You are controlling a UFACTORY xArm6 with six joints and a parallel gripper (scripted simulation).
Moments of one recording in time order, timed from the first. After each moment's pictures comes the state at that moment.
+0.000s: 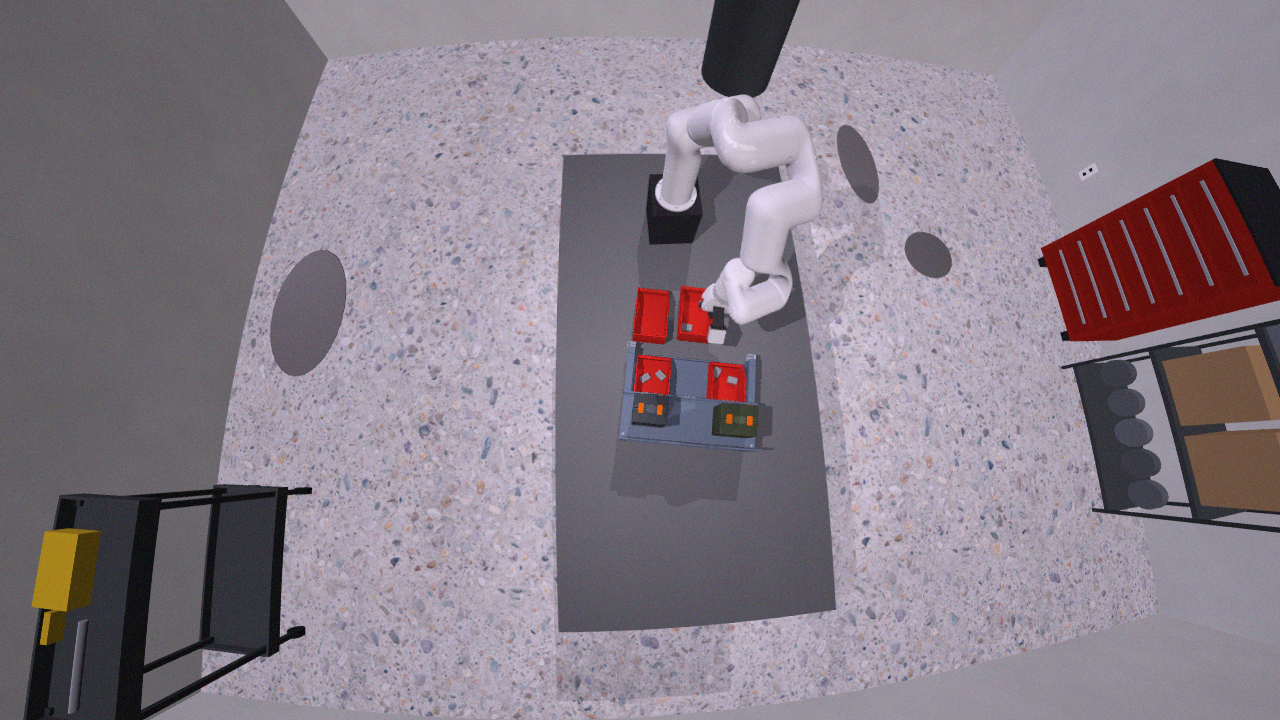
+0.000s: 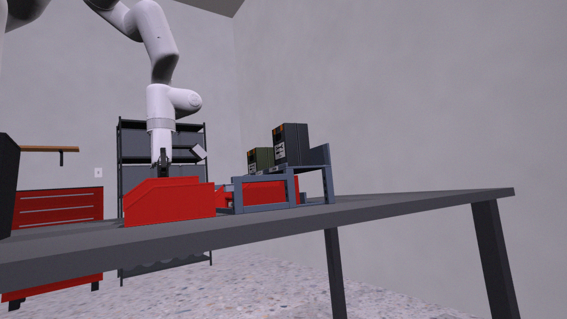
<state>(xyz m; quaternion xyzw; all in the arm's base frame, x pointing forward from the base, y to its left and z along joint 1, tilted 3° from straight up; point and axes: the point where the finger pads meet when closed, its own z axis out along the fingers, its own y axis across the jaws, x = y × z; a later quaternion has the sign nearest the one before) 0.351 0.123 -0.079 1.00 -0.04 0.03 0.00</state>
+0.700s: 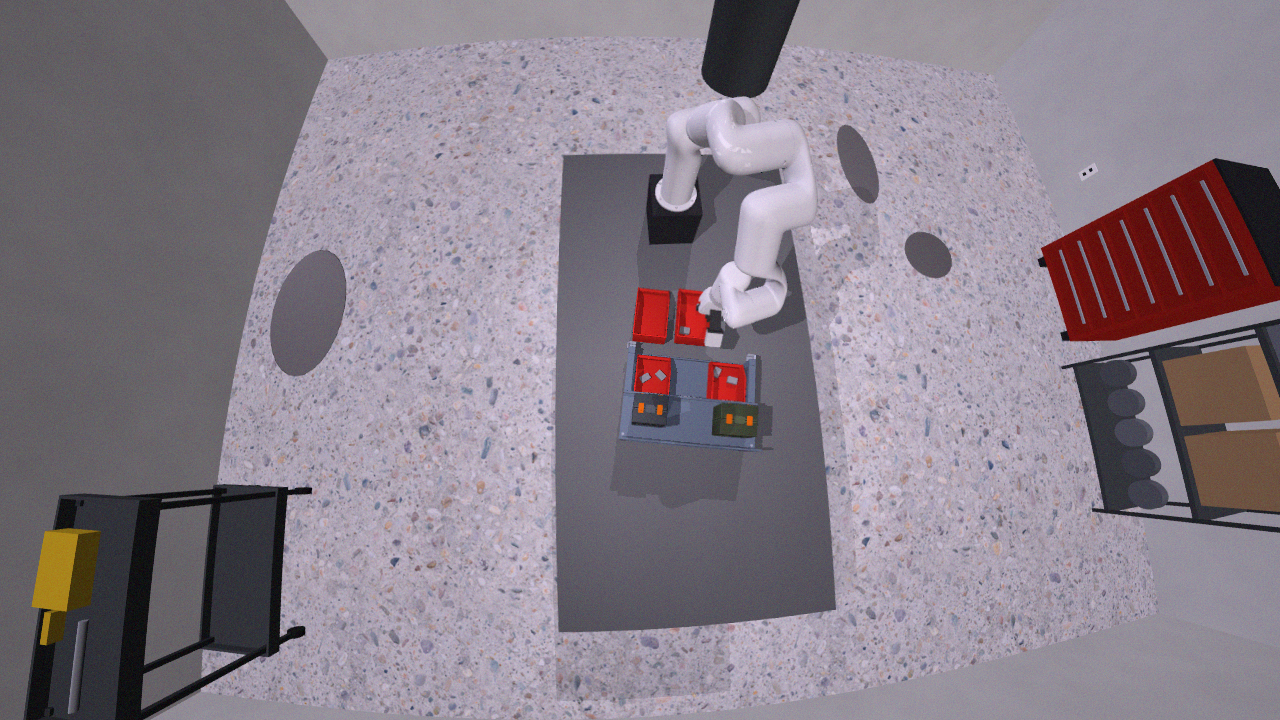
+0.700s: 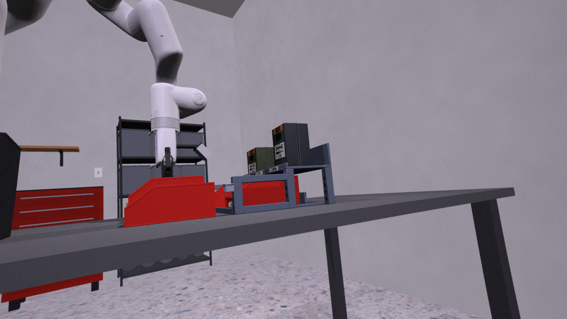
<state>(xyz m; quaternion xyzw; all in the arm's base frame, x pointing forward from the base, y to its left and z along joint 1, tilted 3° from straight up) 0.361 0.114 -0.078 1.00 -0.04 0.03 0.00</state>
